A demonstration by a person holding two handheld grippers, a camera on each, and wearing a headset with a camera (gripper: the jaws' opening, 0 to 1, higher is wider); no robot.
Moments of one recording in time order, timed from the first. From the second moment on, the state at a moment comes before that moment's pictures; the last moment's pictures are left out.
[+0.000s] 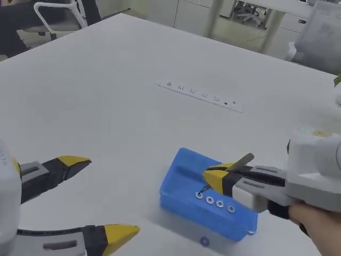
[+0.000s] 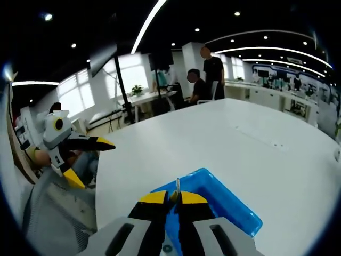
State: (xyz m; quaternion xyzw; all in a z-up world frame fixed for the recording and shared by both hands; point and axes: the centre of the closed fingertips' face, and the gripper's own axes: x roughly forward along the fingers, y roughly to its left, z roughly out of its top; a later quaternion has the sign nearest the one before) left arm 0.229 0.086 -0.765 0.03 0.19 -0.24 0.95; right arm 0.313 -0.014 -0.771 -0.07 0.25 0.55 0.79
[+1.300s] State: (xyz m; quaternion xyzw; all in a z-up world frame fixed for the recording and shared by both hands) left arm 0.228 0.082 -0.763 0.04 0.19 -0.25 0.95; right arm 0.272 -0.036 -0.843 -0.20 0.30 0.56 0.75
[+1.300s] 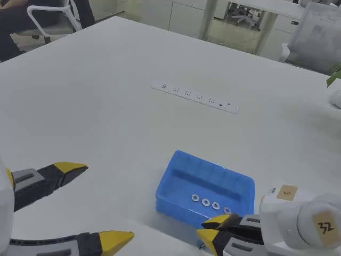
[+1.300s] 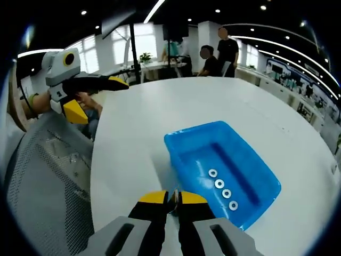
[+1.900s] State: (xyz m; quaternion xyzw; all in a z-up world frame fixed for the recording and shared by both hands) left arm 0.228 0.084 -0.764 0.04 0.19 -0.25 0.95; right arm 0.271 -0.029 -0.810 -0.13 0.30 0.57 0.75
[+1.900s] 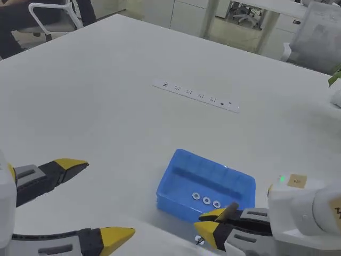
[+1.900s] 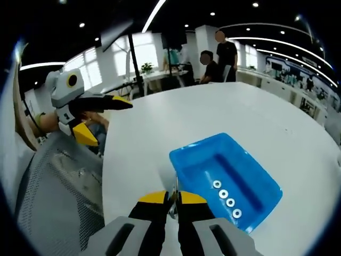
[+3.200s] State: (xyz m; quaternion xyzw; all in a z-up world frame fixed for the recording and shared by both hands) left arm 0.229 0.086 -0.762 0.04 0.18 -0.24 0.95; right arm 0.339 0.012 -0.806 -0.10 0.29 0.57 0.76
